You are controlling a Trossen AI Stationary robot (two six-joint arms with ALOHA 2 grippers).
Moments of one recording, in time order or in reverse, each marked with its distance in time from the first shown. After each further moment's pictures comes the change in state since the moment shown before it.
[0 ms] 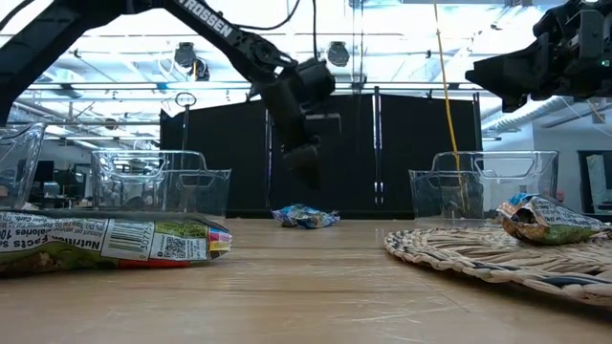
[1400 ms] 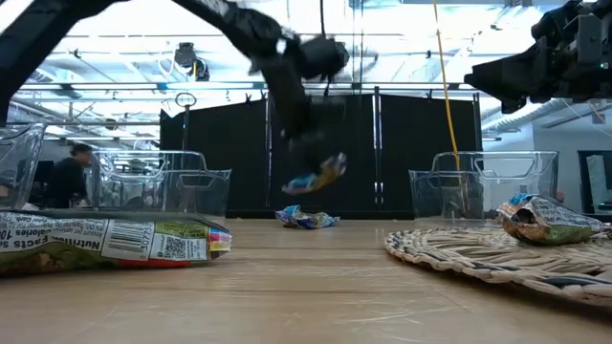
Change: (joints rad) left arm -0.125 -0.074 0.012 -0.052 -0.201 -0.226; right arm 0.000 0.024 0.000 -0.001 0.004 -0.016
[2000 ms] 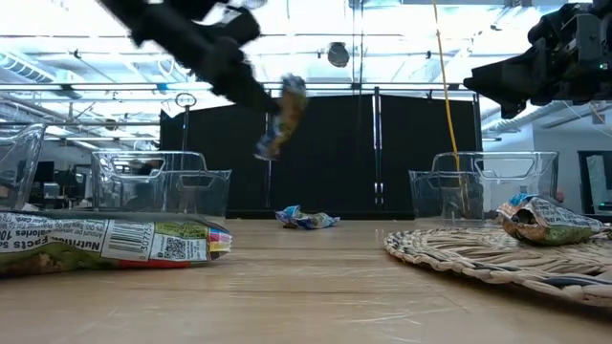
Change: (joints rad) left arm -0.175 -0.703 -0.840 0.604 0.211 -0.154; right arm 0.000 0.009 0.000 -0.007 -0.004 0.060
